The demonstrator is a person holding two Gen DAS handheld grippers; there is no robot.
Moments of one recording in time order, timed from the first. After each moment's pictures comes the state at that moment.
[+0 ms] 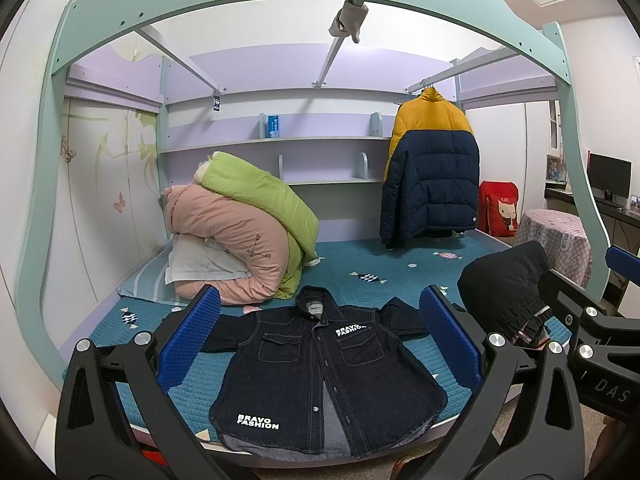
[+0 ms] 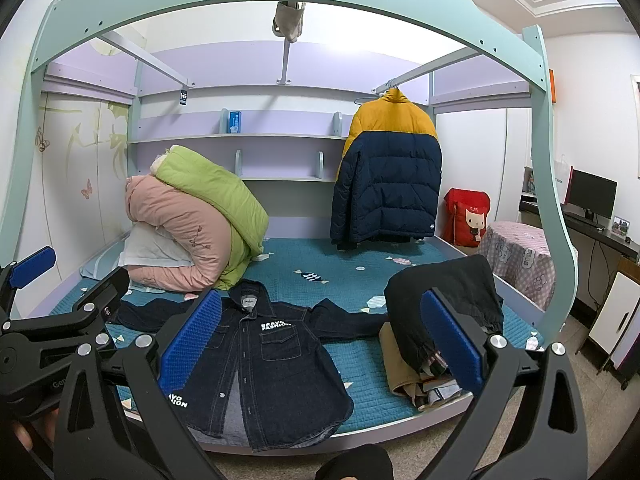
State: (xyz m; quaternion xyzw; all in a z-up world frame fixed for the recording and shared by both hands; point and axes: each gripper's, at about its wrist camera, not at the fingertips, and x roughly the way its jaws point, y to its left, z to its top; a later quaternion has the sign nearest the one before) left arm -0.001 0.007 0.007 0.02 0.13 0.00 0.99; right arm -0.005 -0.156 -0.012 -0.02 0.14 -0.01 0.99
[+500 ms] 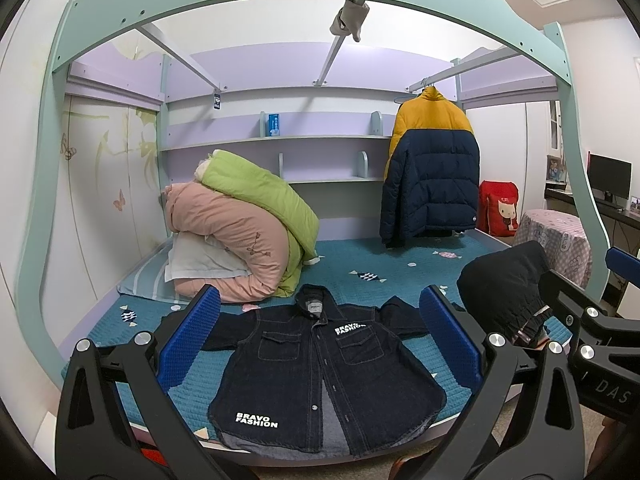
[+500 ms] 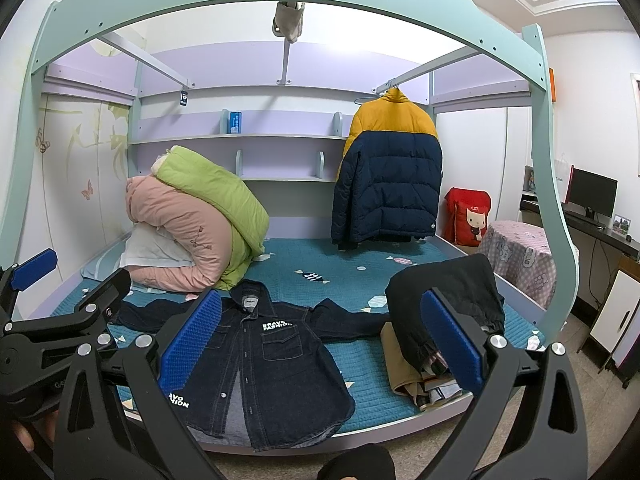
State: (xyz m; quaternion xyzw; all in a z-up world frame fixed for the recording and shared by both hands) left arm -0.001 0.006 0.006 0.02 0.13 0.00 0.99; right arm -0.005 -0.155 -0.011 -0.02 0.14 -0.01 0.99
